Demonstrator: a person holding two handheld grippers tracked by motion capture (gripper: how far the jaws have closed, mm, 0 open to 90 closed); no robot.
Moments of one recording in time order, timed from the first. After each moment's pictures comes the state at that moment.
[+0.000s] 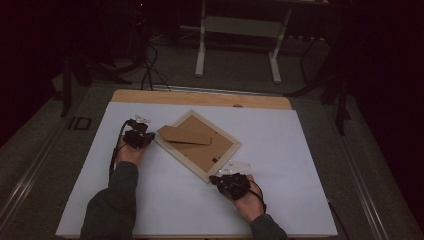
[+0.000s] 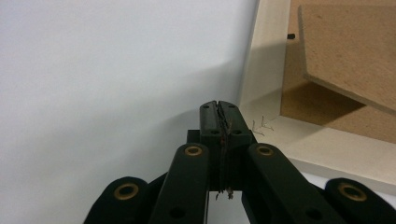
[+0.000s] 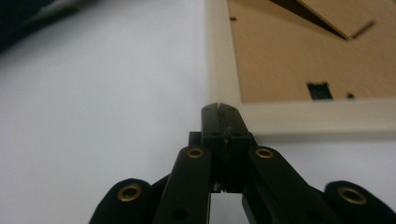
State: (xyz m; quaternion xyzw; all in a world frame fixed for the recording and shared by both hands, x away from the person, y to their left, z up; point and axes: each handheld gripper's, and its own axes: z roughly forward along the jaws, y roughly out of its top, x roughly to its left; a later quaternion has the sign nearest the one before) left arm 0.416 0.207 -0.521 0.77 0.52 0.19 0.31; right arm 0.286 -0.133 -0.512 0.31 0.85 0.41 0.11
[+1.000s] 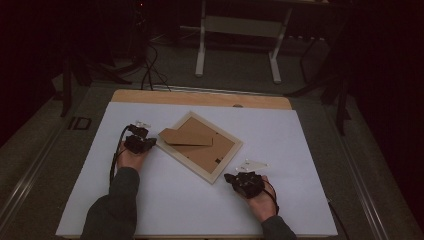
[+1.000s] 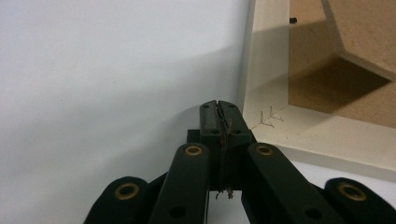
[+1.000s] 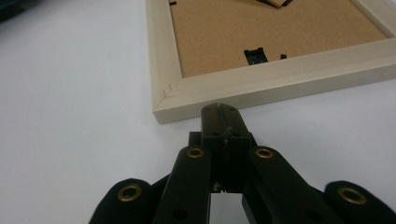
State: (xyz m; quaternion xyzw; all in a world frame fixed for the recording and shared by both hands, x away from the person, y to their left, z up) left arm 0.403 0.205 -0.532 0.77 0.53 0.17 0.32; right arm 0.293 -0.173 -0.519 0.35 0.84 0.40 0.12
